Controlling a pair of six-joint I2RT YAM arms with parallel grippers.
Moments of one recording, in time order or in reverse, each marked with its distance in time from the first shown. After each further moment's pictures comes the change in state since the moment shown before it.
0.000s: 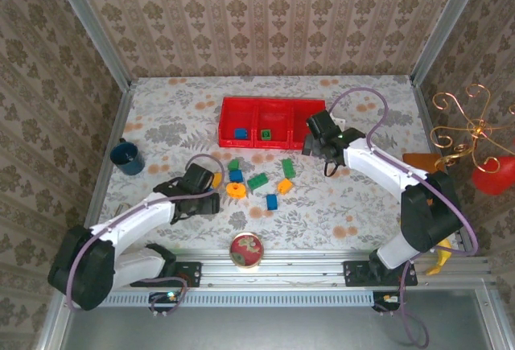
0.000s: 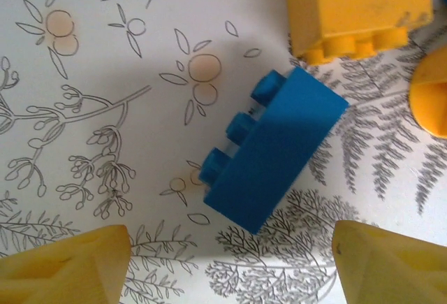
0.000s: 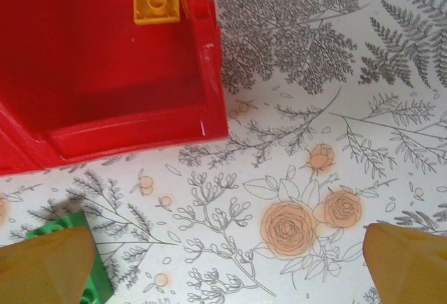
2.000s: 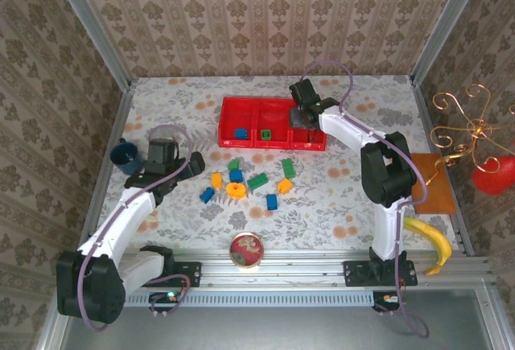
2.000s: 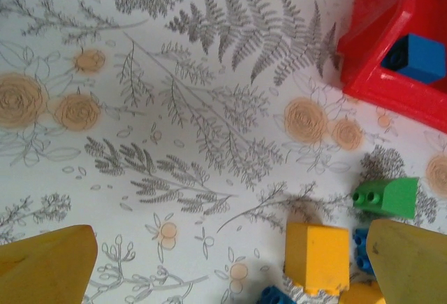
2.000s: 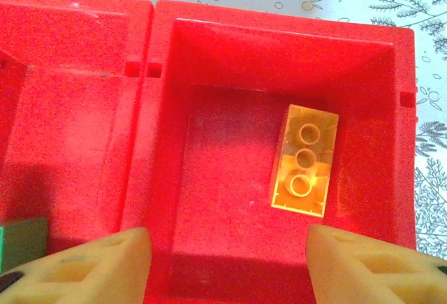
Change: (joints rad) left arm 0.348 -0.109 0.114 0.150 0.101 0.026; right arm -0.049 0.433 0.472 0.099 -0.107 -0.344
